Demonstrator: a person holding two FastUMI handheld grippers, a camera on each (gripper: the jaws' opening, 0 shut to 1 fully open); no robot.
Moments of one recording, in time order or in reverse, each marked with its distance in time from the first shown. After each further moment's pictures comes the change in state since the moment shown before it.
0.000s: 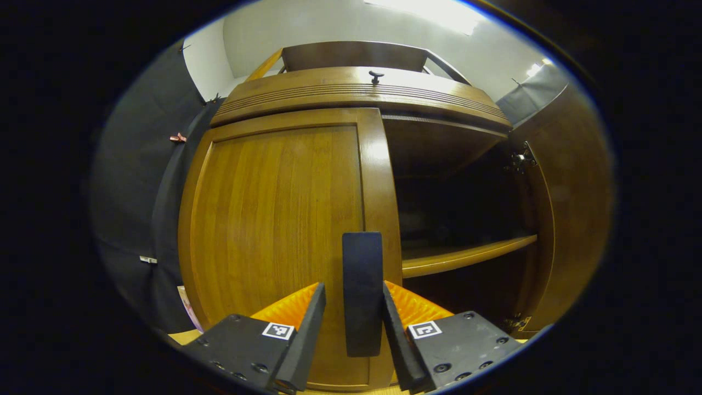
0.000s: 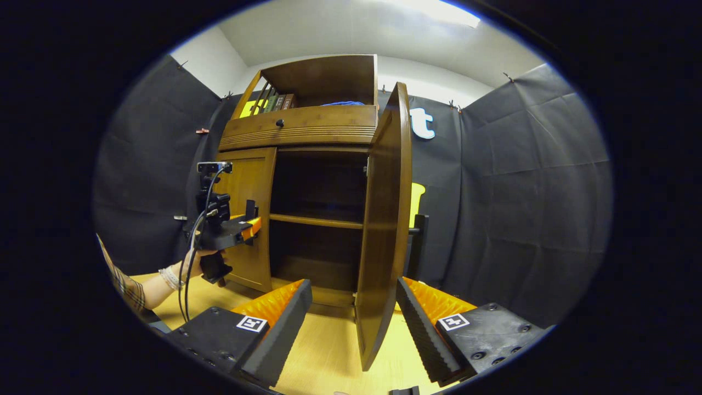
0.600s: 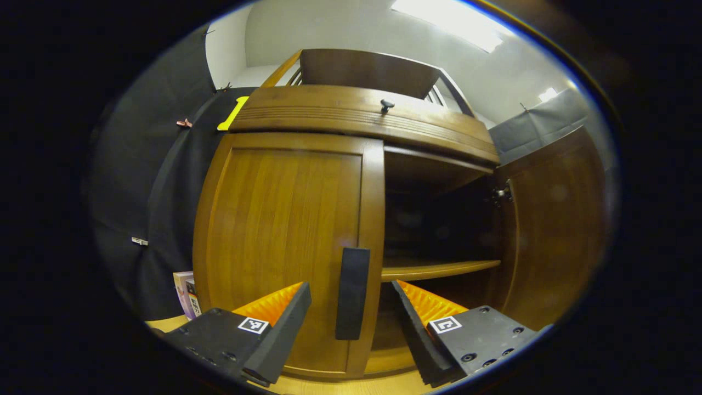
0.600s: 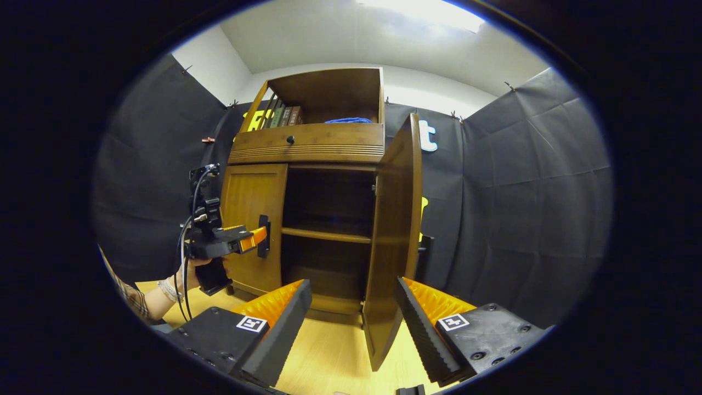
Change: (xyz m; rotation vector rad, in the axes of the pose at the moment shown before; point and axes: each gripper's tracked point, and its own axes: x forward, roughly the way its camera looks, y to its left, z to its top) left arm -0.041 0.005 0.019 -0.114 0.019 -0.039; right arm -0.024 0.021 0.028 0.030 -0.046 0.028
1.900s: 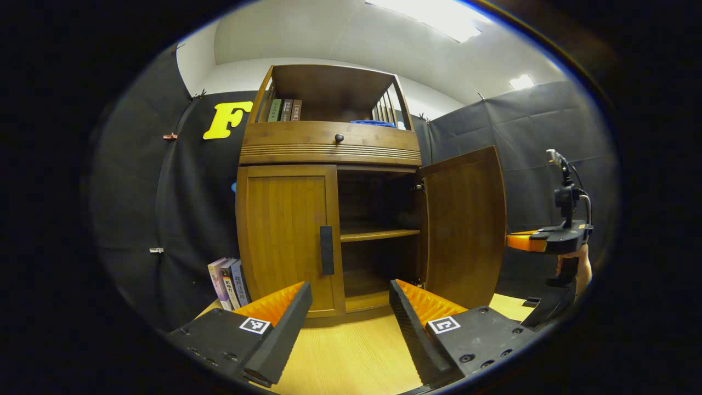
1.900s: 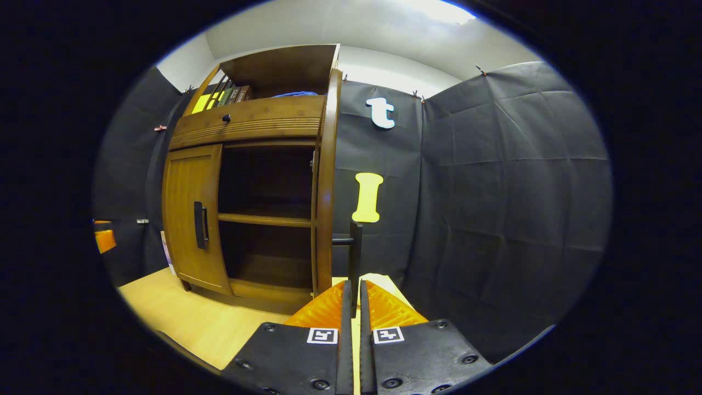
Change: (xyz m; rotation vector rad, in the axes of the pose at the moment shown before) left arm -0.265 -0.034 0.068 0.063 0.165 -0.173; right arm 0.027 -0.072 -0.008 0.017 0.105 -0.222
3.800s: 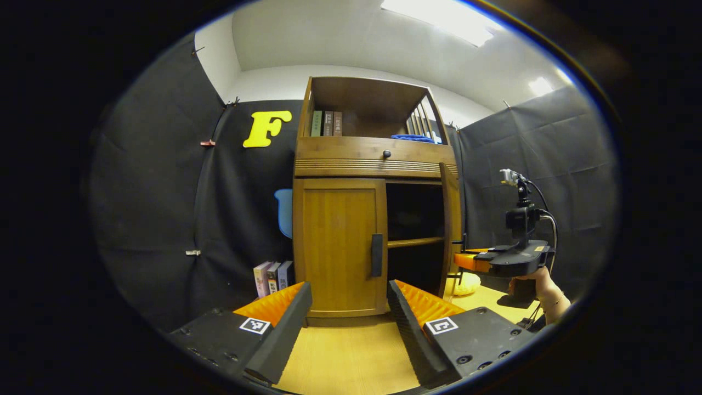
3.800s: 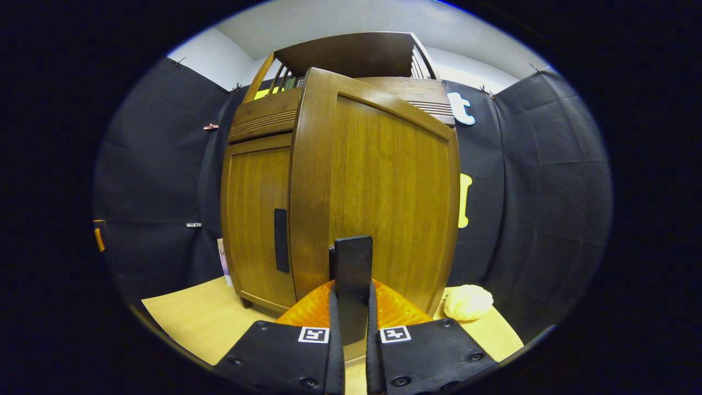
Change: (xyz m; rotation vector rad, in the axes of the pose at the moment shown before) left arm -0.064 0.074 0.025 -0.010 -0.035 0.147; right arm 0.077 0.207 -0.014 0.015 0.013 0.314
